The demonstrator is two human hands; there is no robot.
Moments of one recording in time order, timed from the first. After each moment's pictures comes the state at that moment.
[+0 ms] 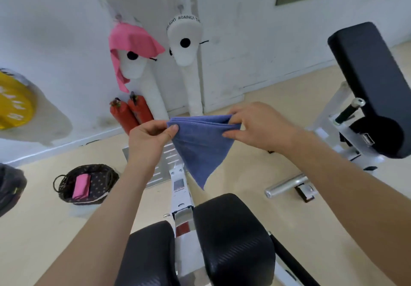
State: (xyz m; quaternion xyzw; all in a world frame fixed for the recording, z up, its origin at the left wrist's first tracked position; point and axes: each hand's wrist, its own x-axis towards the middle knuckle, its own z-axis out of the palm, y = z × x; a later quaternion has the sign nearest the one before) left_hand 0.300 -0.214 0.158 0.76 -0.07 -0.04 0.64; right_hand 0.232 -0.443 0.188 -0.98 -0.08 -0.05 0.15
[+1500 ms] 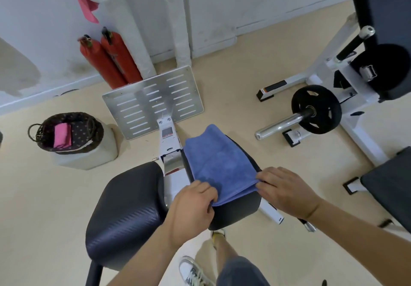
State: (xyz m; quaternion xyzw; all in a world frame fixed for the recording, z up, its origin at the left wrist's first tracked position) left_hand 0.096 -0.174 -0.026 0.86 -0.43 -0.16 0.22; right_hand -0.004 -0.432 -0.044 -0.97 -0.20 -0.09 0.05
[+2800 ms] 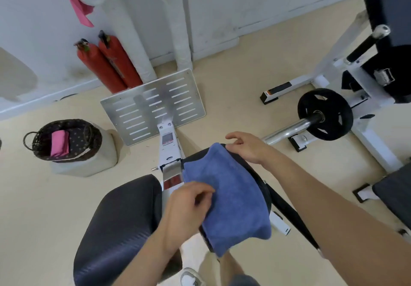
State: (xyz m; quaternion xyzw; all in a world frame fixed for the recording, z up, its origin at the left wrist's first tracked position) left_hand 0.135 -0.195 -0.020 0.88 -0.25 -0.22 0.34; right_hand 0.161 -0.423 -0.038 -0.81 0.26 0.24 0.48
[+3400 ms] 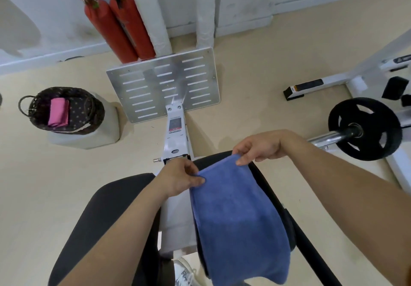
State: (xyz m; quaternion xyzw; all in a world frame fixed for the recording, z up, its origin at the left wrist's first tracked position) left_hand 0.259 -0.204 -0.099 0.83 -0.02 -0.46 0.32; right_hand 0.258 -0.463 -0.109 -0.67 0.06 0.59 0.44
